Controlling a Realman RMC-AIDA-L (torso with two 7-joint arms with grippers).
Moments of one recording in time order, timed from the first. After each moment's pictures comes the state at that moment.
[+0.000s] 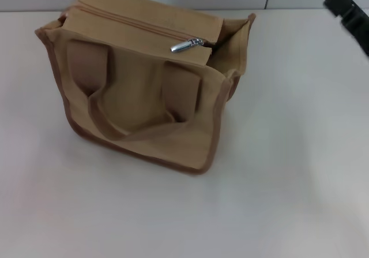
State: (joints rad) left arm -0.21 -2.06 0.21 0.25 1.56 1.89 -0.76; right arm 0.43 2.08 -0.71 -0.29 -1.25 -1.83 1.29
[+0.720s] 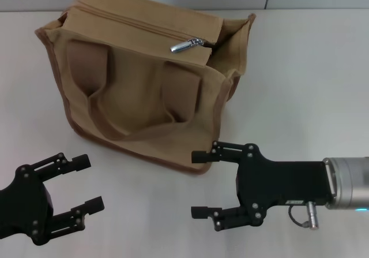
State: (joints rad) left arm -0.21 -2.03 0.54 0.50 1.95 1.95 -0.87; right arm 0.50 2.09 -1.19 -0.32 -1.55 -1.69 0.75
